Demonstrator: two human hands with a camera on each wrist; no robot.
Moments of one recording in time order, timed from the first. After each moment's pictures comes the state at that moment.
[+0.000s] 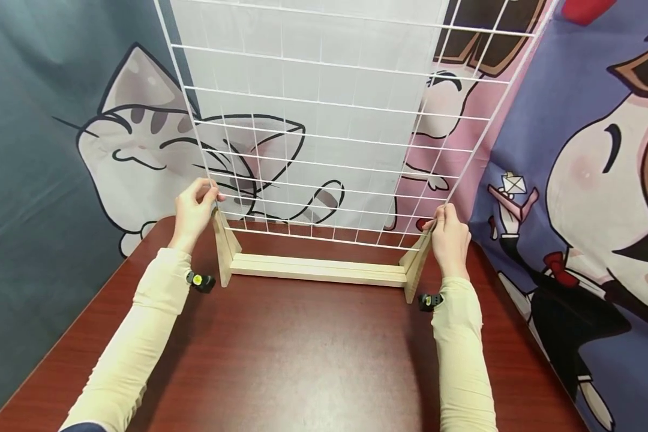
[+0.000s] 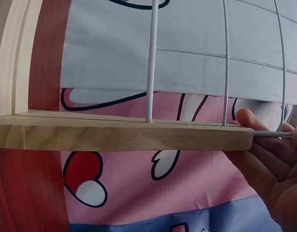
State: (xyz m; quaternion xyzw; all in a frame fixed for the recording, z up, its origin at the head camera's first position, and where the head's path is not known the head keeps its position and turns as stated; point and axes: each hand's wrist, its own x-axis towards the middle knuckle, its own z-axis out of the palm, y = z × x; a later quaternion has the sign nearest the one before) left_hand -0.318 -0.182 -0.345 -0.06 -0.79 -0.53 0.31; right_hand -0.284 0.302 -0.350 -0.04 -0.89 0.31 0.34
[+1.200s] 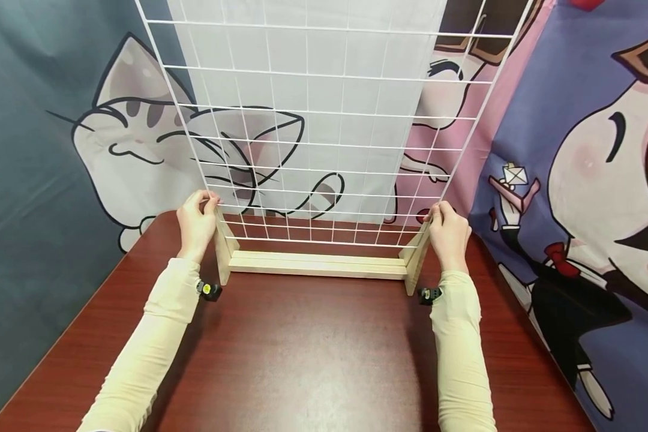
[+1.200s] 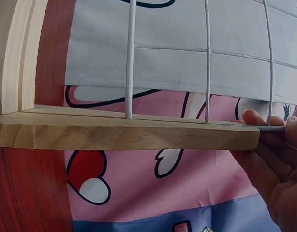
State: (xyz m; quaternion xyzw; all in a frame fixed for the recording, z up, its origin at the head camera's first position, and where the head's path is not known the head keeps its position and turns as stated) left_hand -0.311 -0.172 -0.380 -0.02 -0.80 -0.47 0.39; right_hand -0.285 0.300 -0.355 -0.04 -0.88 0.30 0.36
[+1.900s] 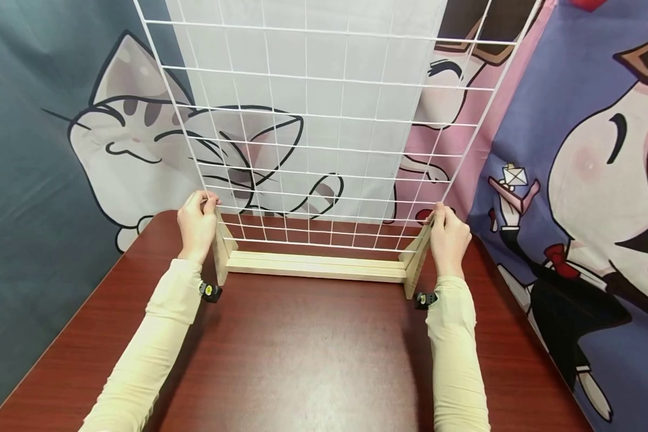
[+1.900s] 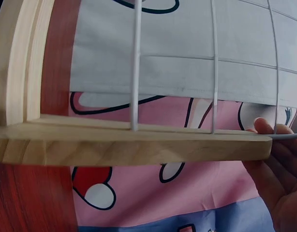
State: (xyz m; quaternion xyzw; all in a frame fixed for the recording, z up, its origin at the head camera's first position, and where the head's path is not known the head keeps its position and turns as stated) left_hand -0.311 -0.168 -0.384 -0.01 -0.81 -0.43 0.40; right_hand -0.284 0.295 -0.364 -0.08 -0.85 0.34 0.40
